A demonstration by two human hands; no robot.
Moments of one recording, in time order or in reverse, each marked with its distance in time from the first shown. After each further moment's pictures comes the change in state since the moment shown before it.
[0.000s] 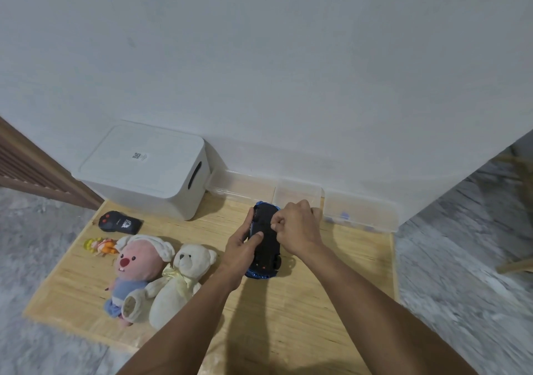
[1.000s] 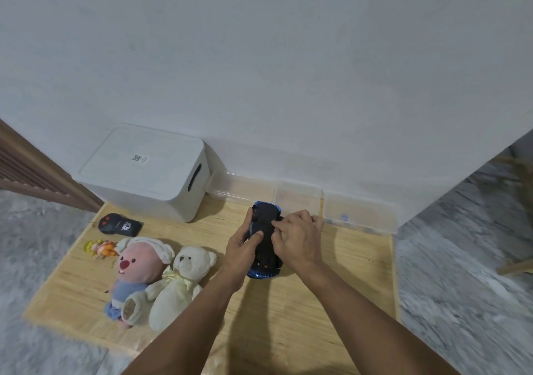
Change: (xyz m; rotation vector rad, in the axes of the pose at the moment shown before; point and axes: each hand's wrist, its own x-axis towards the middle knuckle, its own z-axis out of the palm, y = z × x) left_hand -0.001 0.004 0.006 -0.062 0.042 0.012; right_hand -0.018 0.011 0.029 0.016 0.320 -0.092
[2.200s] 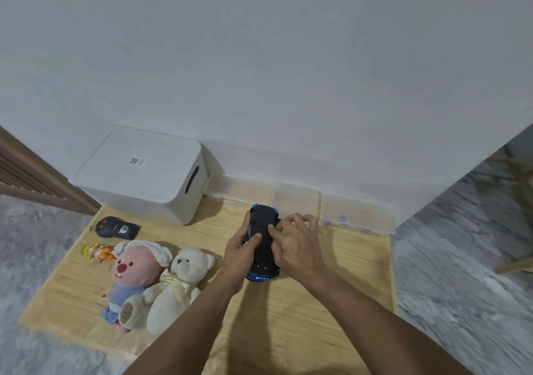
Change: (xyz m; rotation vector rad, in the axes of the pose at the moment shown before) left_hand 0.002 -0.004 0.003 -0.042 0.025 -0.020; right_hand -0.008 0.011 -0.006 -0.293 0.022 -0.337
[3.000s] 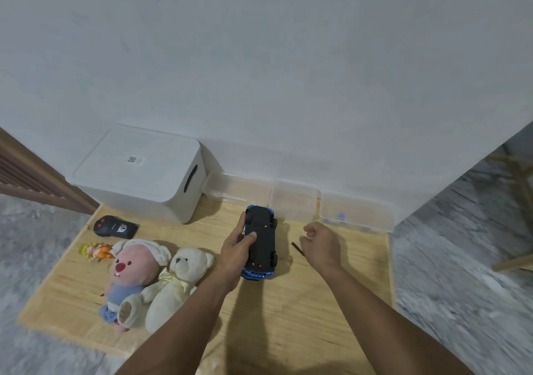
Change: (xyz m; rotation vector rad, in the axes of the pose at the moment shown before) left_hand 0.009 -0.004 -0.009 -0.059 -0.007 -0.085; right_hand -0.010 0.041 0.020 0.594 -0.277 0.892
